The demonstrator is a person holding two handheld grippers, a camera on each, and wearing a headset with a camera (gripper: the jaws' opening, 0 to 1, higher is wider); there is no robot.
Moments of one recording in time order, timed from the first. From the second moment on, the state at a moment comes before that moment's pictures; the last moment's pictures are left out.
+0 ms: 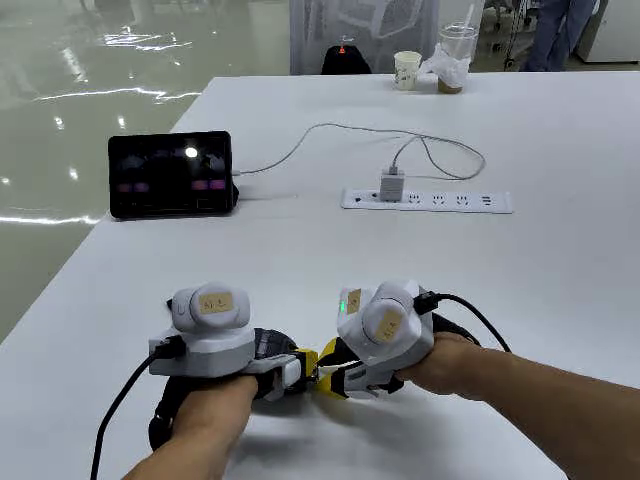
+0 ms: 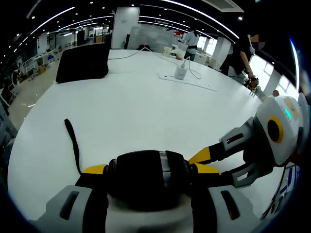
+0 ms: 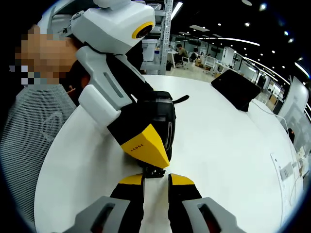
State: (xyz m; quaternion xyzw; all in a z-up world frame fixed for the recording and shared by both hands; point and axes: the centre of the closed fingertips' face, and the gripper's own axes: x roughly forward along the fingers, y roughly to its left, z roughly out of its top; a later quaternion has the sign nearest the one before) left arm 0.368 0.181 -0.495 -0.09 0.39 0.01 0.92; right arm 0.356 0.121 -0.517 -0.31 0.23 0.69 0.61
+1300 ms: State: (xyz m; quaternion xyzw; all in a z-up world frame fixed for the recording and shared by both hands) left arm 0.336 0.172 -0.463 -0.02 0.35 -0.07 0.93; right arm 0.355 0.046 -0.481 -0.26 0.24 0.61 0.71
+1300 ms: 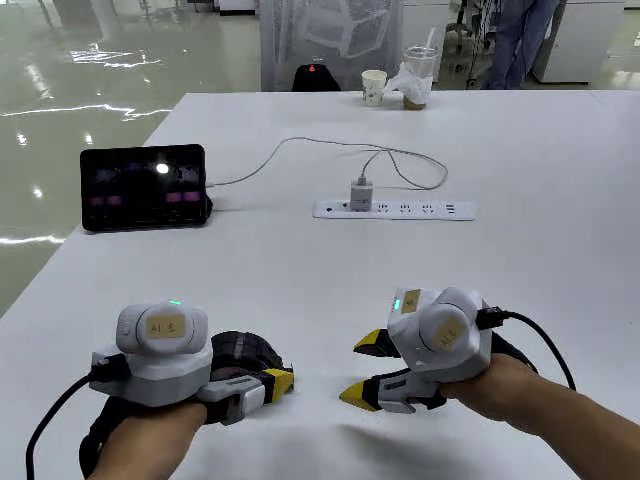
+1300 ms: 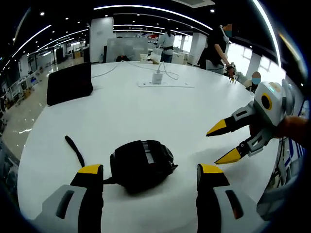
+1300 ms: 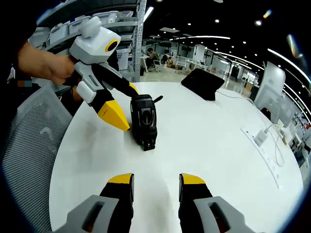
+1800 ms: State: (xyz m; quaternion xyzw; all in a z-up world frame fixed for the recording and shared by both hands) left arm 0.317 0.167 -0.460 -0.02 0.34 -0.10 0.94; right arm 0.350 0.010 -0.467 -0.23 0.24 0.57 0.75
